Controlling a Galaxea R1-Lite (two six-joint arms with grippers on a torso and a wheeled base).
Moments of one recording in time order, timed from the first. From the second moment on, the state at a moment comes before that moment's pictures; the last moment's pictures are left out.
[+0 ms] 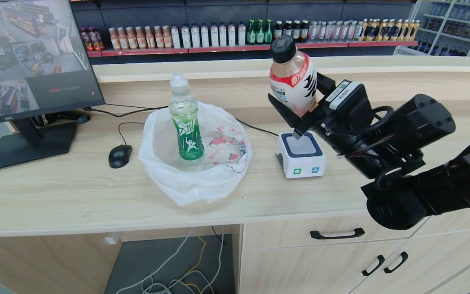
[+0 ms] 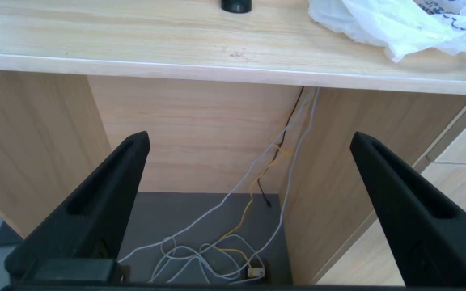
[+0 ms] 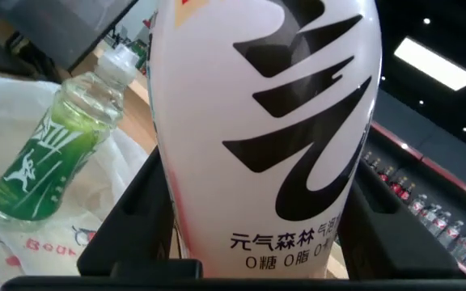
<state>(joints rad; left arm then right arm) 0.00 0.00 0.00 0.00 0.00 -0.01 0.48 1.97 -1.01 -1.57 0.36 -0.66</state>
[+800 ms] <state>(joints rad) 0.00 0.00 0.00 0.00 0.00 -0.01 0.53 1.77 -0.75 -1.57 -0.21 -0.13</state>
